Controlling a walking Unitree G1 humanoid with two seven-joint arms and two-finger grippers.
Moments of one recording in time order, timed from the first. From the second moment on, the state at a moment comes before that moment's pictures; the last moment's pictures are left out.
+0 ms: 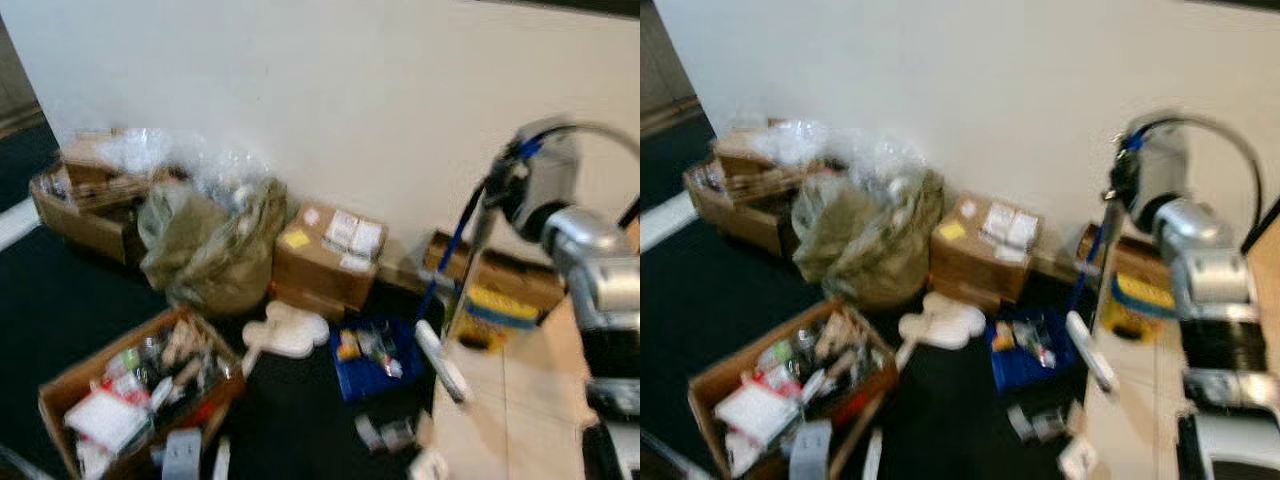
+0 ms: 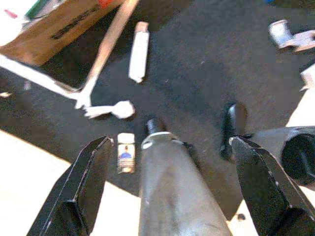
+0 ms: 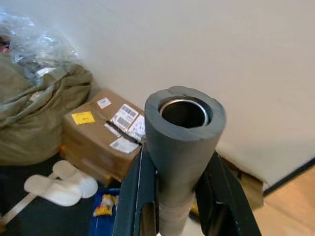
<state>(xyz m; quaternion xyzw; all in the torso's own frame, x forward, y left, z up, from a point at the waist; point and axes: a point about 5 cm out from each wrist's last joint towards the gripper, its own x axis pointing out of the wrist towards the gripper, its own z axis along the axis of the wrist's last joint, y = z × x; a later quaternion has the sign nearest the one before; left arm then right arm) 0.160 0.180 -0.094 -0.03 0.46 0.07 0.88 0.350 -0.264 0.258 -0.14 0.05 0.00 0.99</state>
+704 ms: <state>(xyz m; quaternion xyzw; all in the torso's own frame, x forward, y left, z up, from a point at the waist) 0.131 0.243 -0.092 -0.01 0.47 0.07 0.88 0.348 -0.270 0.203 -0.17 0.04 -0.02 0.98</state>
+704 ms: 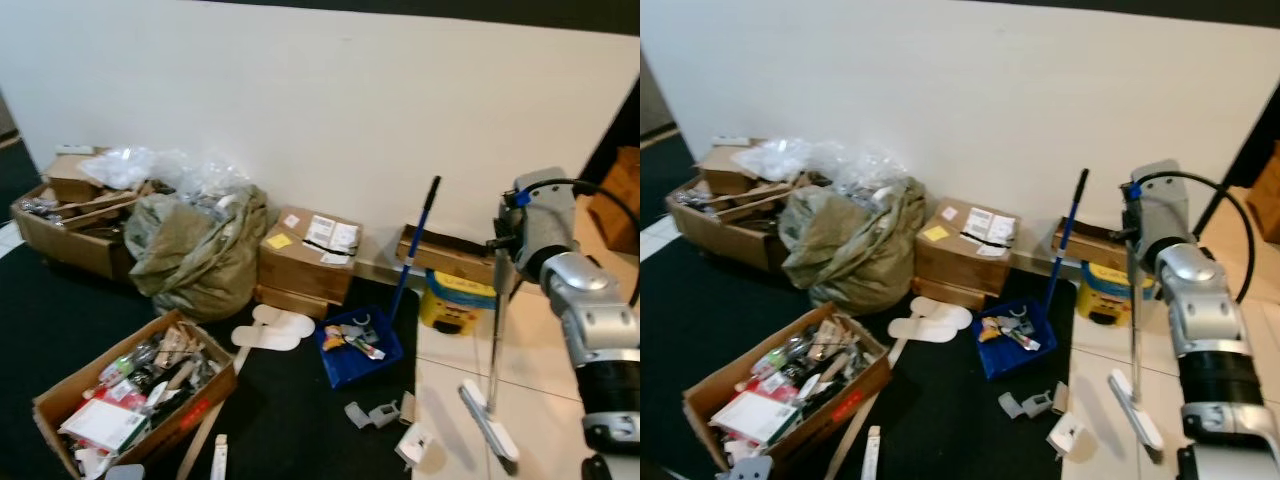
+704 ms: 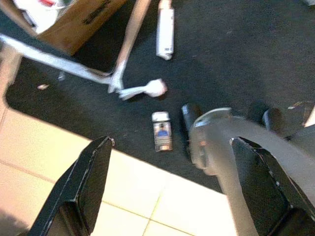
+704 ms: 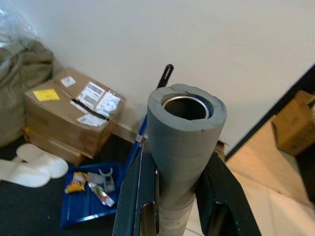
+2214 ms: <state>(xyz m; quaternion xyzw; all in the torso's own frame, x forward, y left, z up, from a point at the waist) 0.094 0.255 -0.098 -0.01 0.50 0.07 0.86 0.346 -0.221 0.093 -0.22 0.06 -0.06 0.97</state>
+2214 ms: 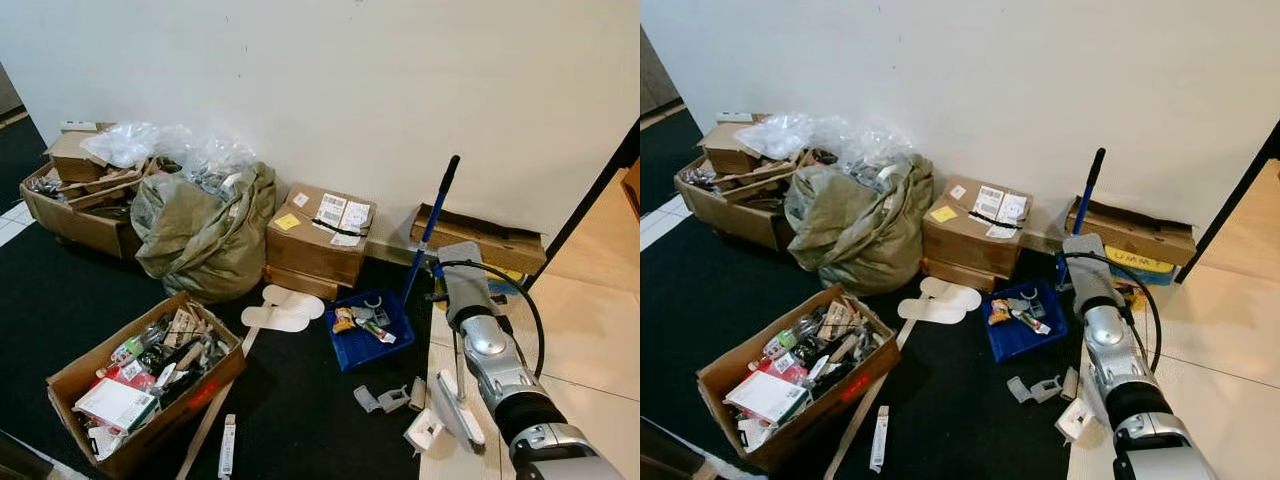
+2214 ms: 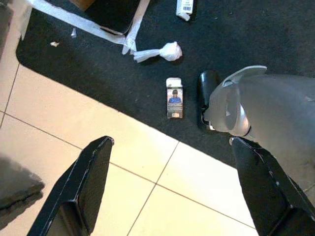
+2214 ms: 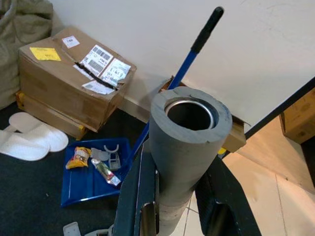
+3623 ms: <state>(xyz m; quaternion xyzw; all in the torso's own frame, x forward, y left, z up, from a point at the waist) 0.093 0.253 -0.097 0.00 0.49 0.08 0.87 0.352 -0.141 0.088 0.04 0.01 -0.03 1.00</state>
